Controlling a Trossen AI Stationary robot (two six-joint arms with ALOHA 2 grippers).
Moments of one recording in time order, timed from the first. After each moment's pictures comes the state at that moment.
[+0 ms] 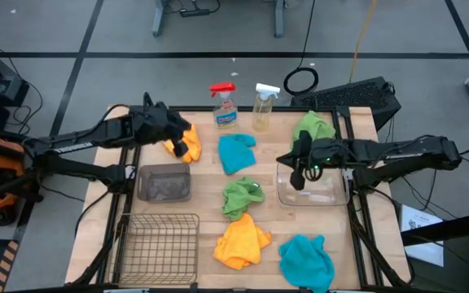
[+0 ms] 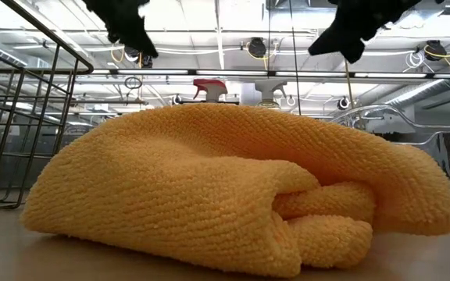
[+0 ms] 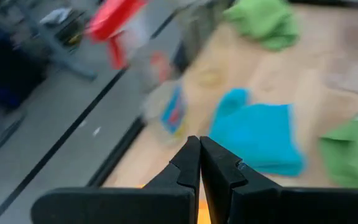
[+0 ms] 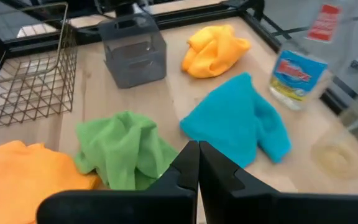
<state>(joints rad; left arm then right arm) 0.29 1.03 1.04 -0.62 -0.32 0.01 0.03 0.99 0.80 -0.32 0.21 0.22</state>
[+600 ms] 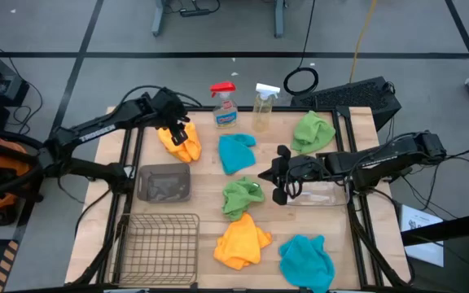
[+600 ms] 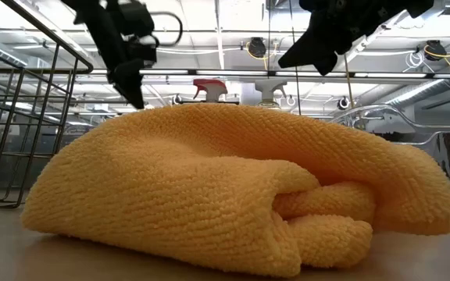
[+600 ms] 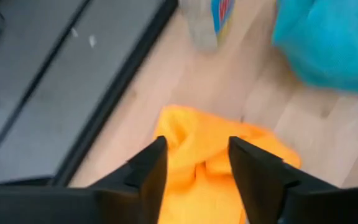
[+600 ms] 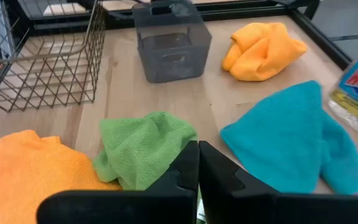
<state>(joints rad) 0.64 1.25 1.04 -0.78 -0.10 0.19 0.13 1.25 0.80 -0.07 0.21 0.18</state>
